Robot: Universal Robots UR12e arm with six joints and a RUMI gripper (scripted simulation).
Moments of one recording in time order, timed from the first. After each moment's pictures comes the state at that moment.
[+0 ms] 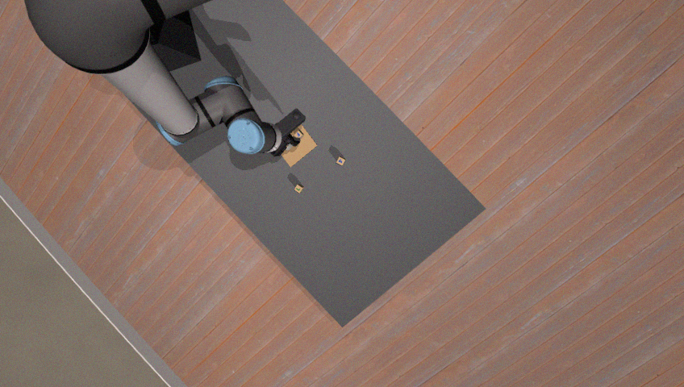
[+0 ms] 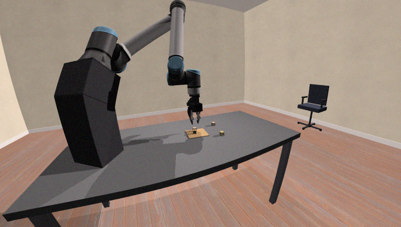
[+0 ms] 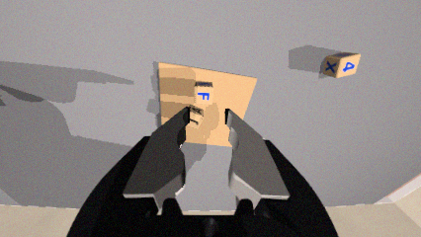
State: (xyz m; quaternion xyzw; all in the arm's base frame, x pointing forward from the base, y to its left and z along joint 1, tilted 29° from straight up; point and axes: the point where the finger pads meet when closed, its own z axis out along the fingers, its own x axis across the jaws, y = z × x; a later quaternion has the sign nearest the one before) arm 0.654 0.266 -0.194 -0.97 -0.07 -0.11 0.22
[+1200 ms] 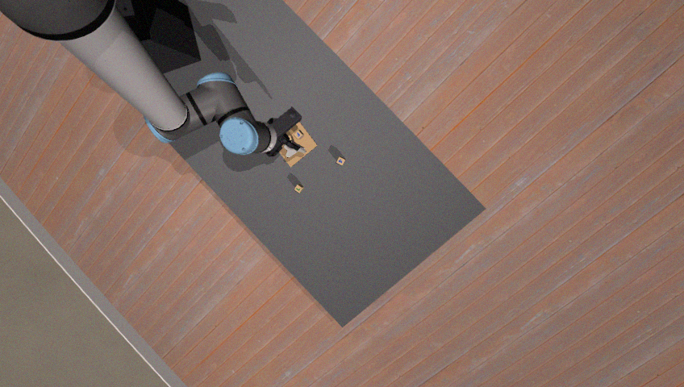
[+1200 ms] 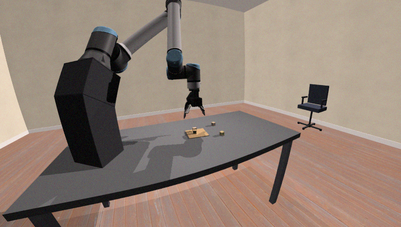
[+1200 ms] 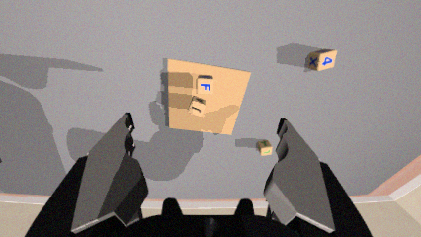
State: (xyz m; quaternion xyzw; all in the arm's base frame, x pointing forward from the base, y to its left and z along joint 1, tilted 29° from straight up) arm 0.646 0.250 -0.161 -0.97 -0.06 -0.11 0.22
